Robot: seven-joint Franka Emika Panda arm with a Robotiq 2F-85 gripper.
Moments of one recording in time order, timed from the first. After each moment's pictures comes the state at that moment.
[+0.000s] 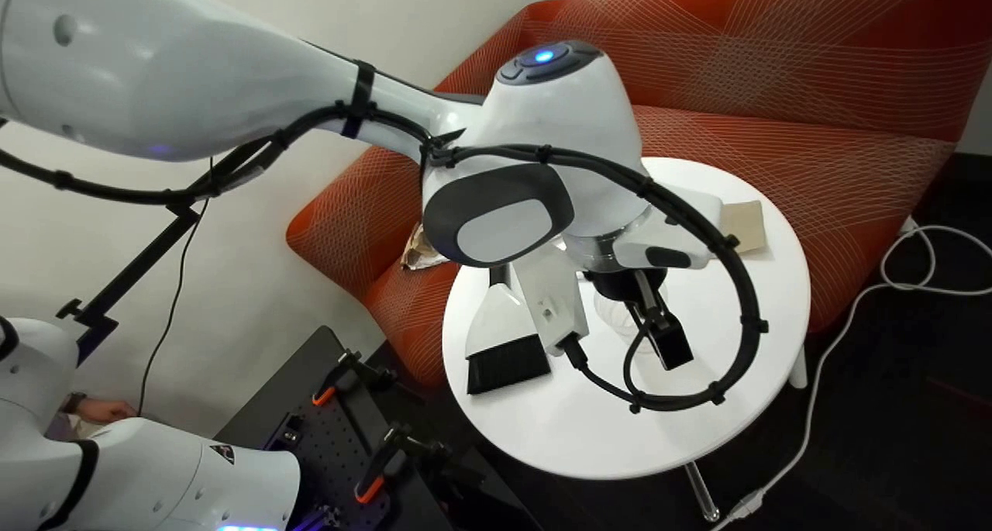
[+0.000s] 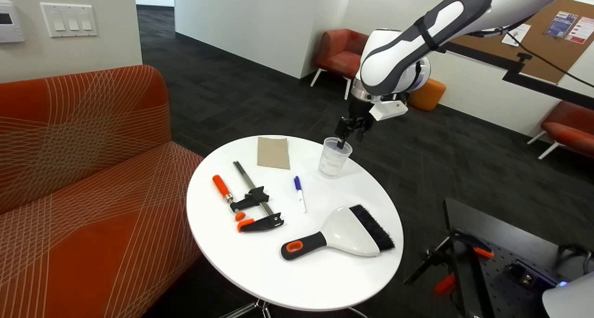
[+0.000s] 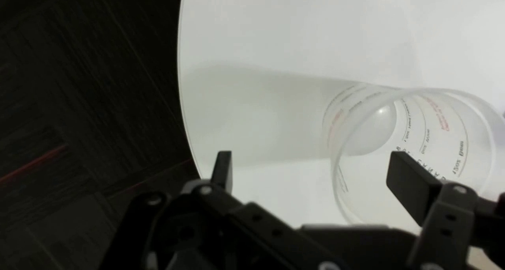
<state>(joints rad) -0.35 0.64 -0.20 -1.95 0.11 2.54 -0.11</state>
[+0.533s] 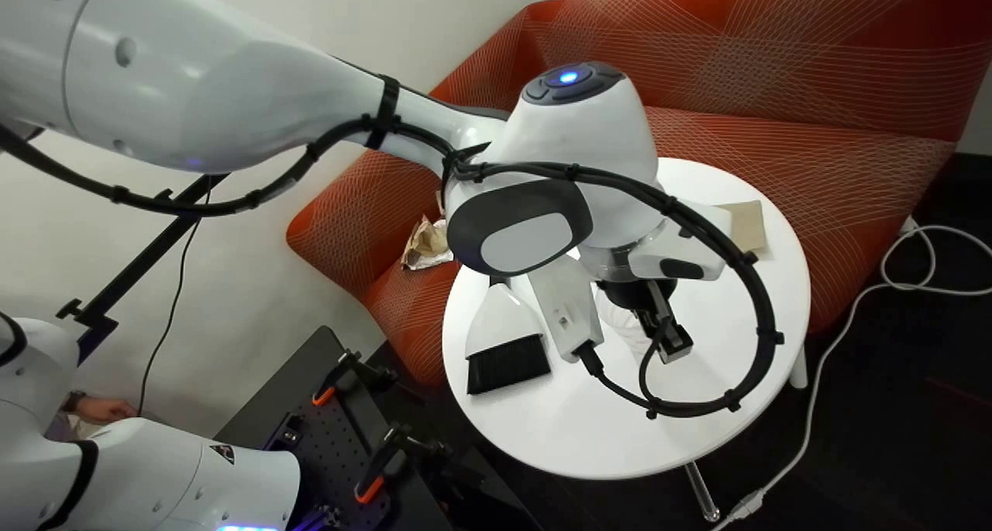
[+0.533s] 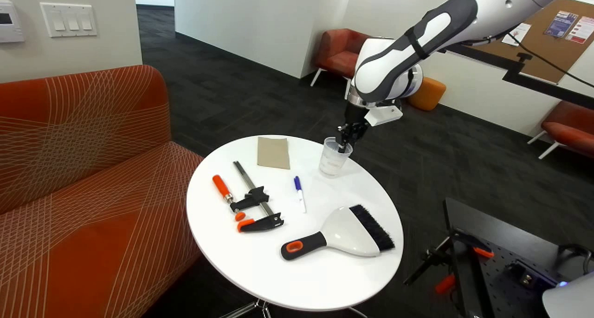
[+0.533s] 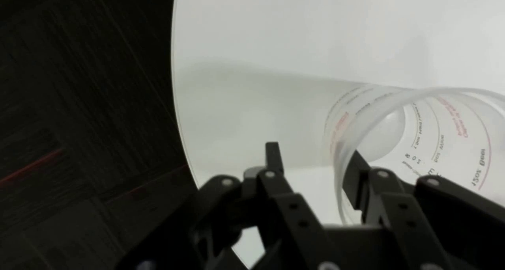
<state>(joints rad) -0.36 0.70 -0.19 -1.90 0.11 2.54 -0.11</state>
